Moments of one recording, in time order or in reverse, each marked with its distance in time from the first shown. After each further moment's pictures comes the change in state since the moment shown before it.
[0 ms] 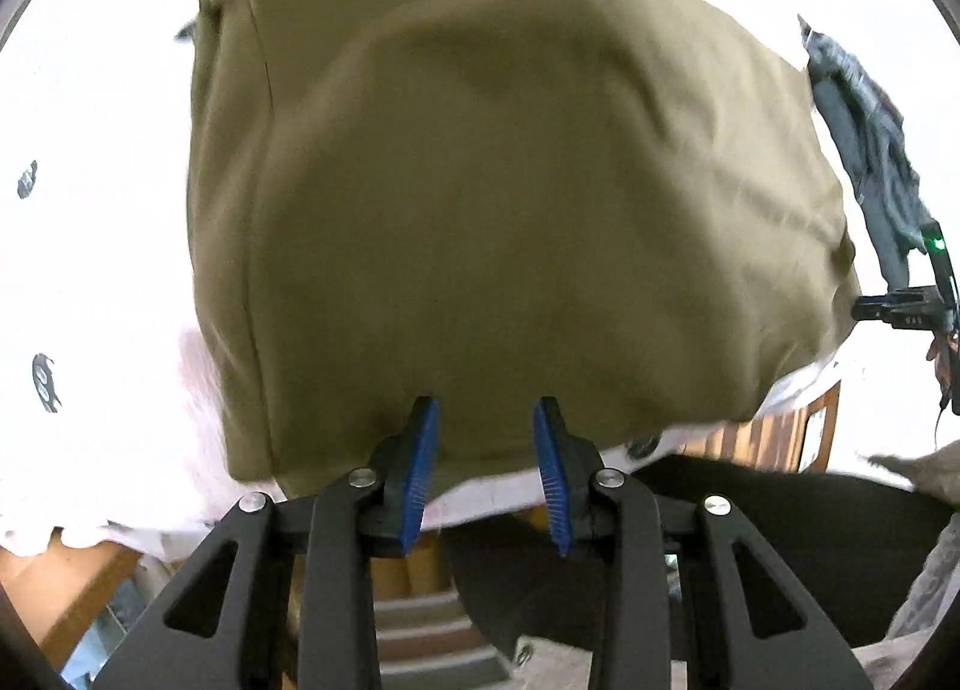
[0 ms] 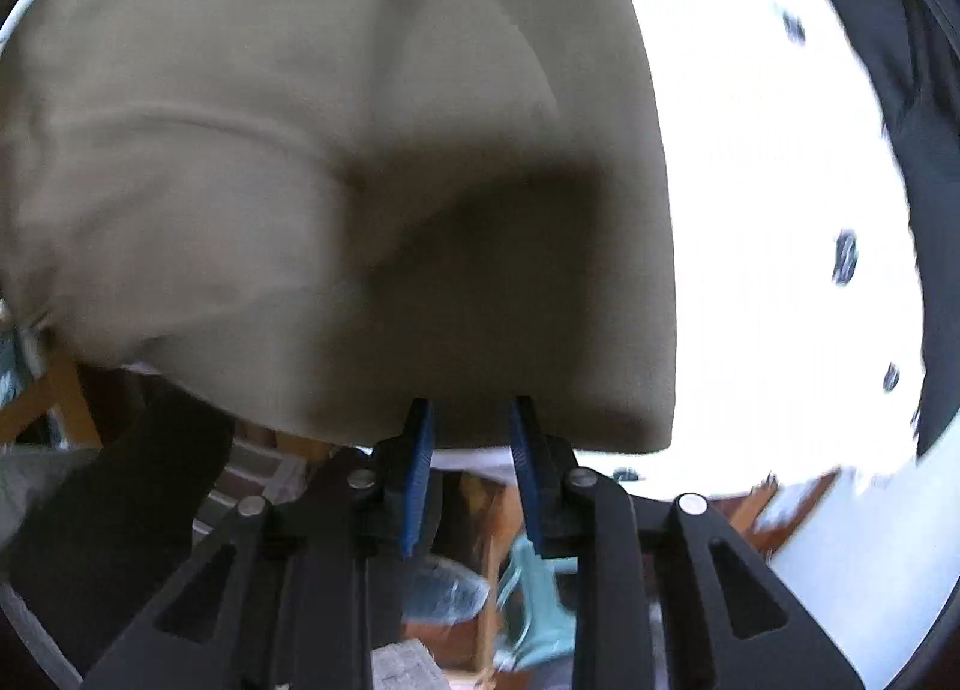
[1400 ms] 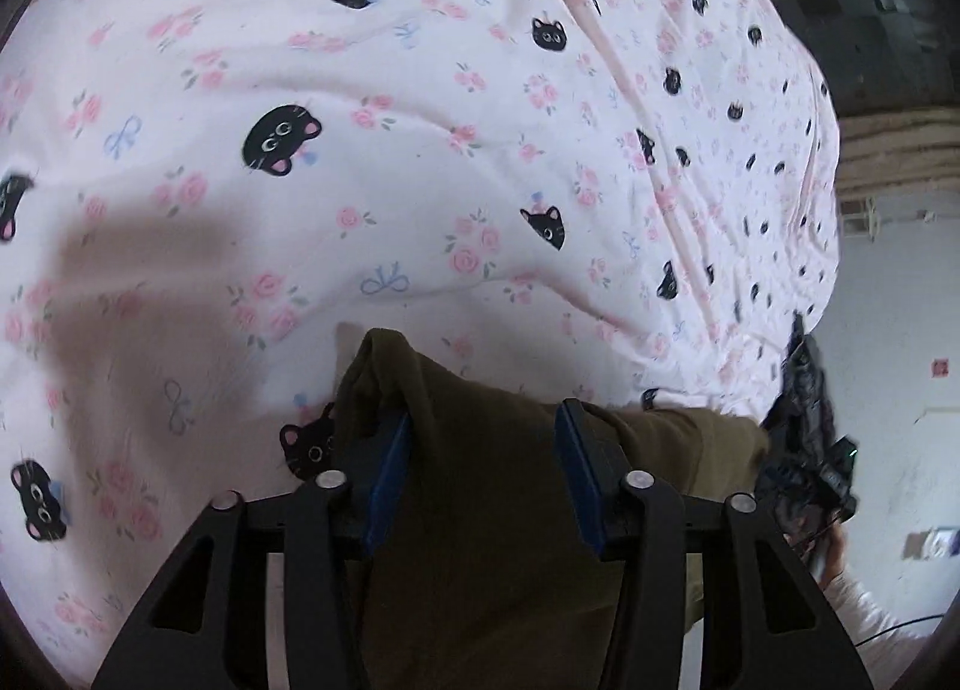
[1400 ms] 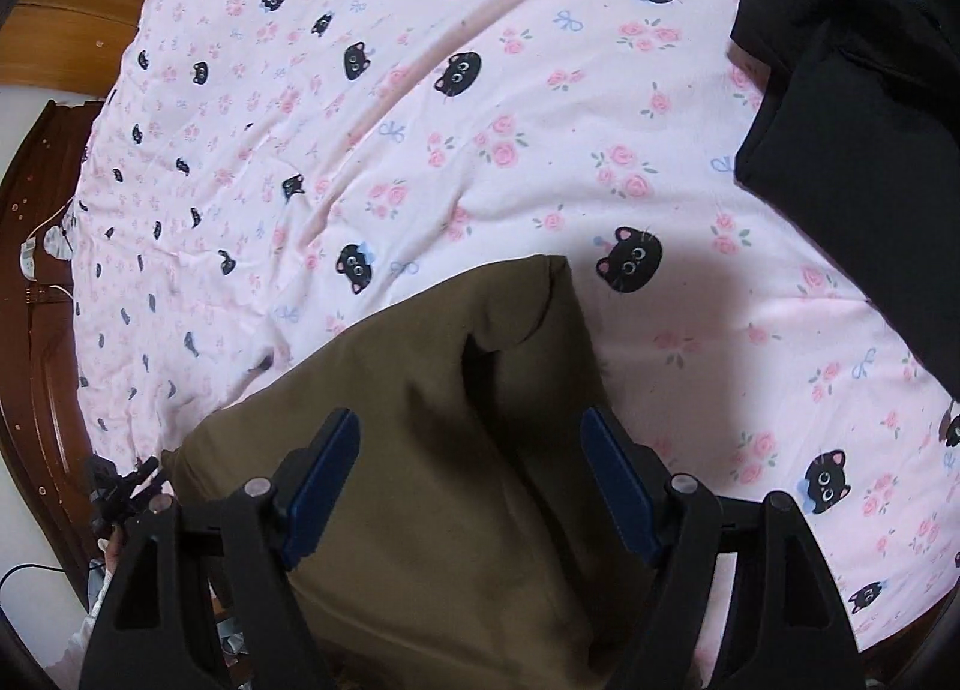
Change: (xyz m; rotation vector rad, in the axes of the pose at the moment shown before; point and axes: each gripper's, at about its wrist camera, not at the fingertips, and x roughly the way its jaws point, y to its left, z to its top) left arm -0.012 0.153 0.172 -0.438 -0.167 -0.222; right arm -0.067 -0.127 0.201 0.393 -0.320 0.472
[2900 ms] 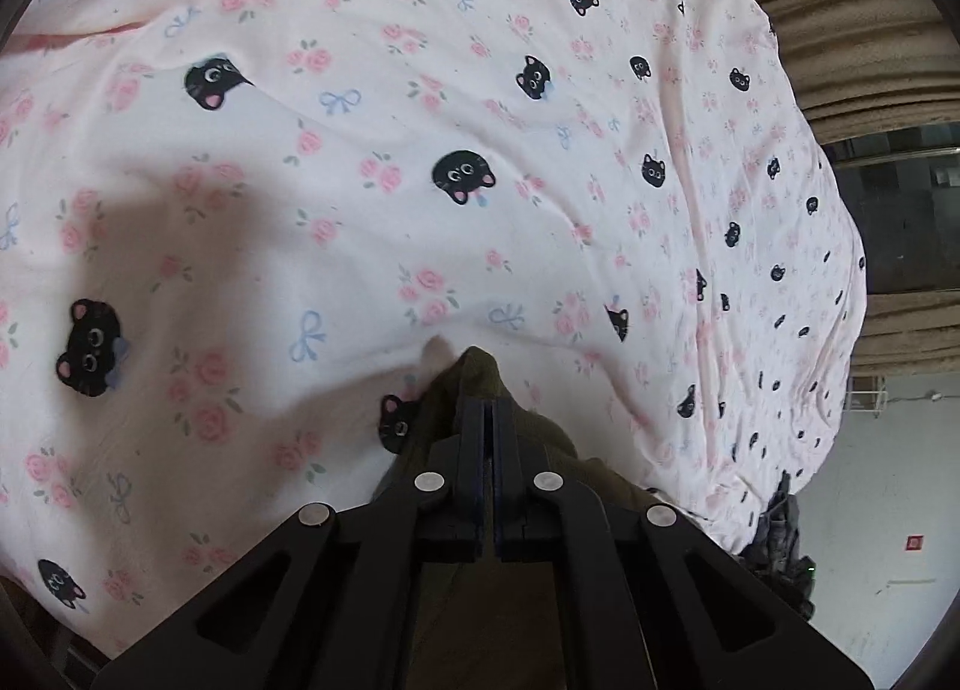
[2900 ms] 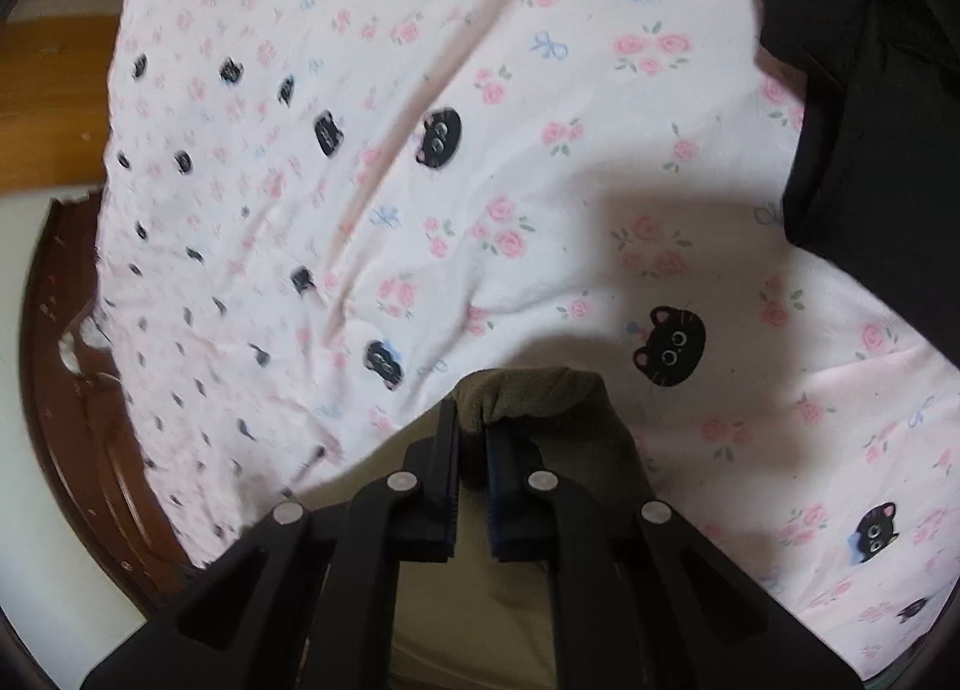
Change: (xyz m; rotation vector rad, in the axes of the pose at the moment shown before) left arm -0.029 0.039 -0.030 -0.360 -0.261 -0.039; right arm 0.033 -0.008 0.054 0.208 0.031 0.150
